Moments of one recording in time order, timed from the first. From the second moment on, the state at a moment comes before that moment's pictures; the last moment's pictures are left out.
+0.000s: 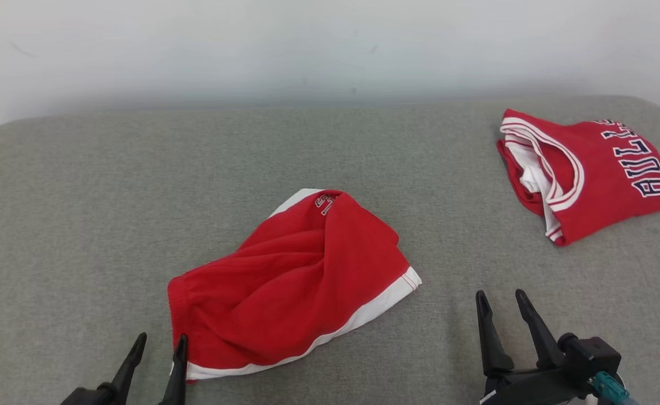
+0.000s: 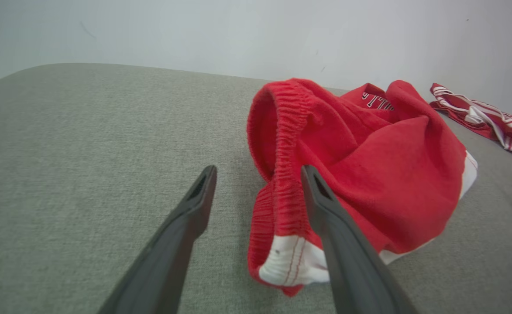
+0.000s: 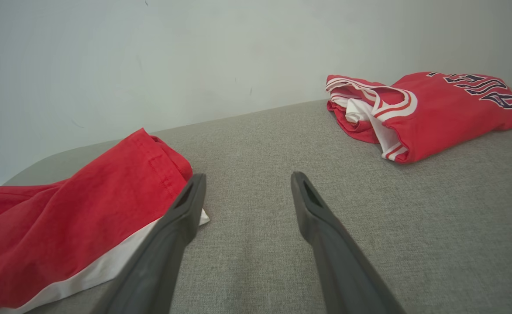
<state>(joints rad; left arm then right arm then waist) -0.12 0.11 -0.03 0.23 -0.17 -0.13 -0.26 -0.10 -0.09 0.23 0.21 0.24 0.13 -0.26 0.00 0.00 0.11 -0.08</state>
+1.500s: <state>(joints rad) 0.11 0.05 -0.01 -0.02 -0.08 -0.03 -0.26 0.01 -0.08 0.16 0.17 0.13 0.13 -0.26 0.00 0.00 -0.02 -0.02</state>
